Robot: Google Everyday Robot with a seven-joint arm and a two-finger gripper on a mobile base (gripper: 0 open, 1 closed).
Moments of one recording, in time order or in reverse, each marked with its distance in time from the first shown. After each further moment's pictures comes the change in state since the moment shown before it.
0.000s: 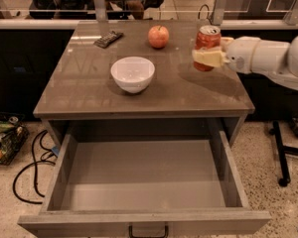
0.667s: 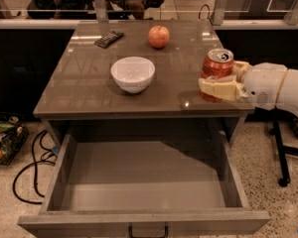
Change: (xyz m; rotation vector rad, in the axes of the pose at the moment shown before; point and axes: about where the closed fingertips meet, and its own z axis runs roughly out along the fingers) arm -0.006 0.120 -0.087 -0.056 -0.005 -0.033
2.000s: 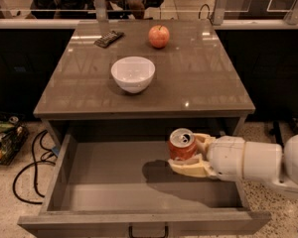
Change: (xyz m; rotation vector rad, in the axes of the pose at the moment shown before) arm 0.122 0.161 0.011 -0.244 0.121 -0.055
